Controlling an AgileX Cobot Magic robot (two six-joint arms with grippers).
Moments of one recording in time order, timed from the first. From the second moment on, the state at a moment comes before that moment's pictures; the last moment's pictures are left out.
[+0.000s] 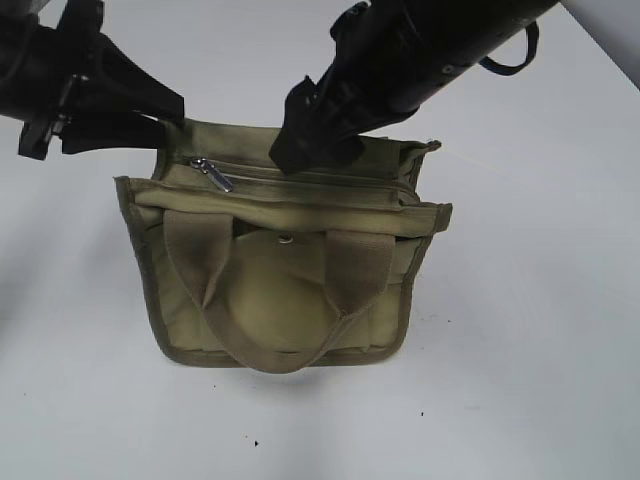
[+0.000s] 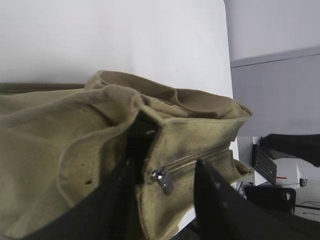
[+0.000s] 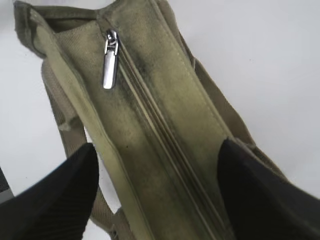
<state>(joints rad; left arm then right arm) -0.11 1.55 -1.06 -1.08 0.96 0.47 0.59 1.63 -1.32 0.38 0.71 -0.69</state>
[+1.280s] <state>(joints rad) -0.21 1.67 -1.11 -1.20 0.84 0.54 0.68 1.85 -1.42 0.37 0.51 -0.80</state>
